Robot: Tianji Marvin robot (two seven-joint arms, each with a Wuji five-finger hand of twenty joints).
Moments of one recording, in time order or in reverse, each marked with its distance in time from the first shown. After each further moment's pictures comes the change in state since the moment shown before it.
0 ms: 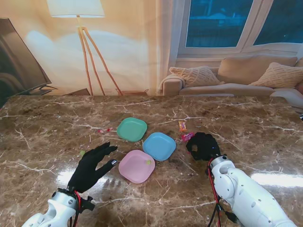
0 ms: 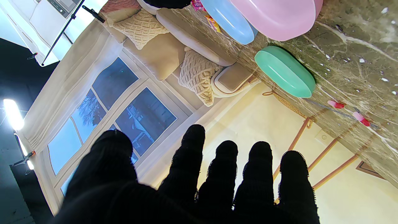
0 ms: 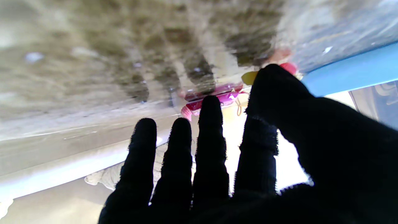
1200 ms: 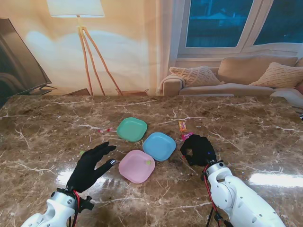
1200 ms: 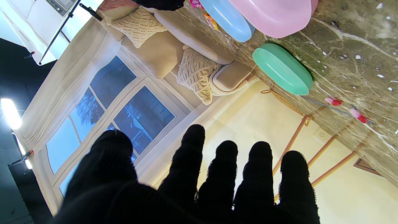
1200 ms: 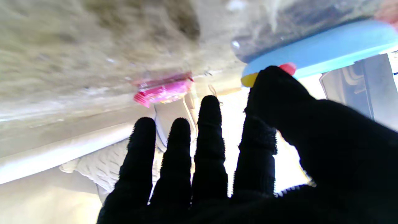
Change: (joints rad) left arm 0.003 -0.001 -0.009 -0.001 -0.001 0.001 0.003; right arm -0.142 -0.009 0.089 -0.188 -0.087 0.000 -0.008; left_hand 0.000 0.000 0.000 0.000 0.000 -0.001 0.000 0.000 0.000 0.000 0.000 0.000 0.000 0.000 0.000 0.000 0.000 0.007 0.000 -0.002; right_hand -0.027 0.000 0.039 -0.001 0.000 0.002 -0.016 0.077 -0.032 0.000 0.072 0.052 -0.023 -0.002 0.034 0.024 -0.003 -0.002 0.014 0.025
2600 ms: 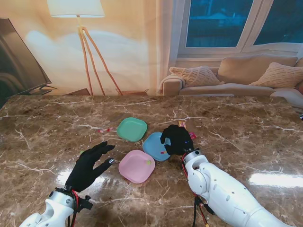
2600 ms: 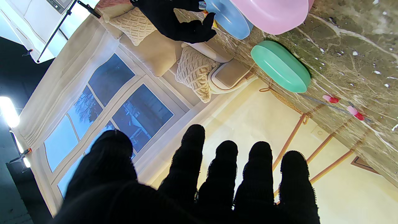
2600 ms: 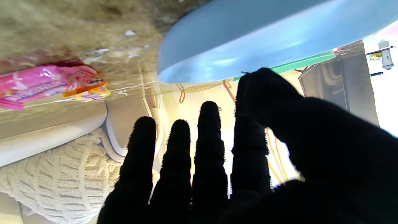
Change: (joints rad) left arm 0.002 0.000 -0.011 -0.001 -0.009 -0.002 -0.004; right arm 0.254 -0.086 -0.305 0.172 0.101 0.083 -0.079; left_hand 0.000 0.000 0.000 0.000 0.000 0.000 0.000 0.000 0.000 0.000 0.000 0.000 0.000 0.000 0.000 0.000 0.000 0.000 0.000 0.000; right_hand 0.068 0.051 -0.079 0.030 -0.106 0.137 0.061 -0.541 -0.050 0.007 -0.077 -0.073 -0.020 0.002 -0.003 0.000 -0.001 0.000 0.025 0.000
